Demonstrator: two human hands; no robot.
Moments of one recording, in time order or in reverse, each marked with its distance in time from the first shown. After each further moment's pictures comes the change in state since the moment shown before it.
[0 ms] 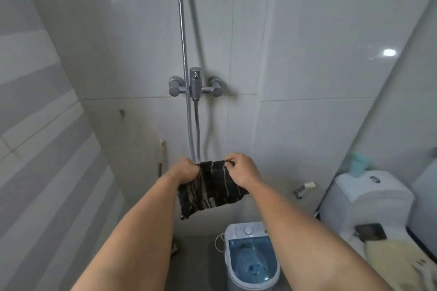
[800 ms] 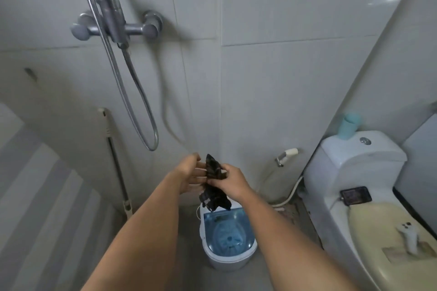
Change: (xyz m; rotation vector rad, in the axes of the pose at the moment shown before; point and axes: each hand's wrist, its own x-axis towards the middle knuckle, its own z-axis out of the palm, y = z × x) left_hand 0.088 0.034 0.209 -0.701 -0.309 -0.383; right_hand -0.001 0.212 0.066 0.541 -0.227 0.228
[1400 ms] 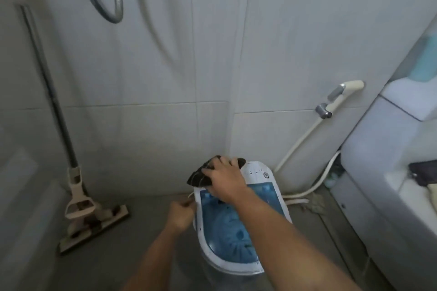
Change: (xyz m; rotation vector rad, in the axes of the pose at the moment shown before) left_hand 0.371 -0.356 -0.025 0.176 0.261 0.354; right_hand 0.186 0.358 0.135 -1.325 0.052 -0.492
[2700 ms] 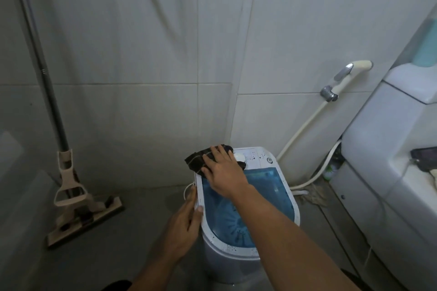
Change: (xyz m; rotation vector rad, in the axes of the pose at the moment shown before) left_hand -0.013 -0.093 0.013 0.192 -0.053 0.582; right_hand -0.010 -0.013 0.050 0.188 0.083 0.079
